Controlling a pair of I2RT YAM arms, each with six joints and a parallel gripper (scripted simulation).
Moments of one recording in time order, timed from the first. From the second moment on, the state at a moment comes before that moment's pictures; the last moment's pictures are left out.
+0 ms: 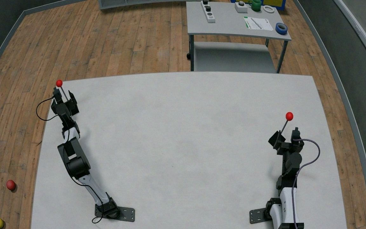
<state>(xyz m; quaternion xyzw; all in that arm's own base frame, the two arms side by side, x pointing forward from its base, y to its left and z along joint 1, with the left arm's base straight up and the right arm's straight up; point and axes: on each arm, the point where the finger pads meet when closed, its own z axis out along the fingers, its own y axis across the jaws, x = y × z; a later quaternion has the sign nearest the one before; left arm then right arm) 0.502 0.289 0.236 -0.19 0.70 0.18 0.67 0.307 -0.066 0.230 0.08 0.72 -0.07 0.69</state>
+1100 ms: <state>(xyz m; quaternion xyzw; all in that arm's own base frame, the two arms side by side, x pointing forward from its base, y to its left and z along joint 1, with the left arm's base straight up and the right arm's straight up) 0.571 0.323 0.235 -0.18 0.70 0.18 0.67 0.360 -0.077 0.234 0.08 0.72 -0.07 0.69</state>
